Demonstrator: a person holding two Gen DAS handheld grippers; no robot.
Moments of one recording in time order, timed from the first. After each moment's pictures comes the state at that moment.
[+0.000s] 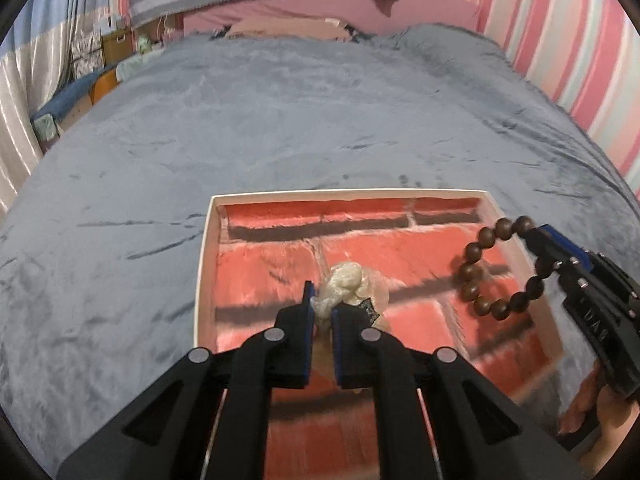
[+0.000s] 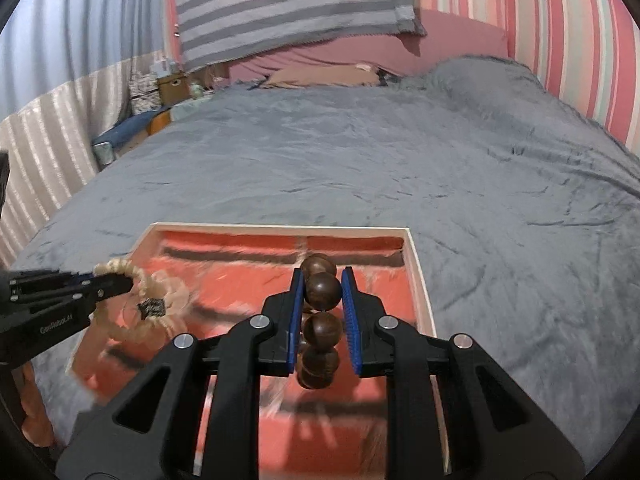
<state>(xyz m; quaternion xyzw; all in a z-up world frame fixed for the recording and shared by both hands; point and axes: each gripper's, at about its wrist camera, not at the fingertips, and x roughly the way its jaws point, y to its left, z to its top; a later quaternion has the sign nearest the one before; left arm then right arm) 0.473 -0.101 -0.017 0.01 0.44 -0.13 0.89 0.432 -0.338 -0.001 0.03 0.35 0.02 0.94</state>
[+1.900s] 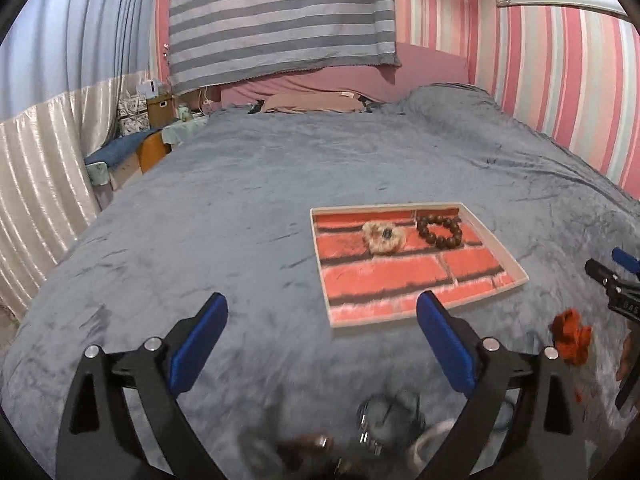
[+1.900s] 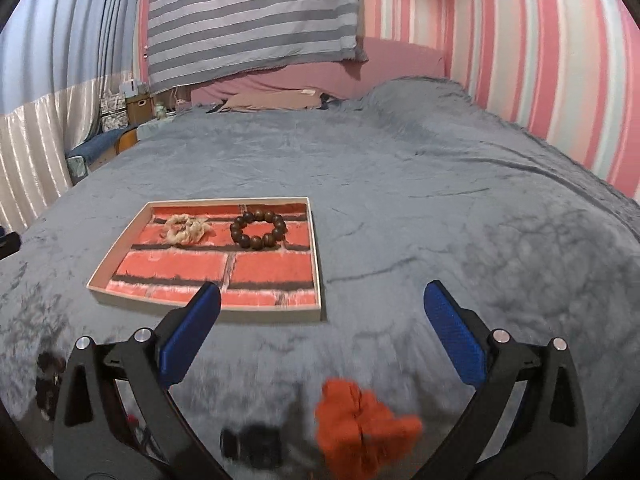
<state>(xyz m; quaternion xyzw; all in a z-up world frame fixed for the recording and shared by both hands) 0.258 0.009 0.067 0.04 0.30 -0.10 0.95 0.191 -0.367 0.053 0.00 0.29 -0.07 0.96</state>
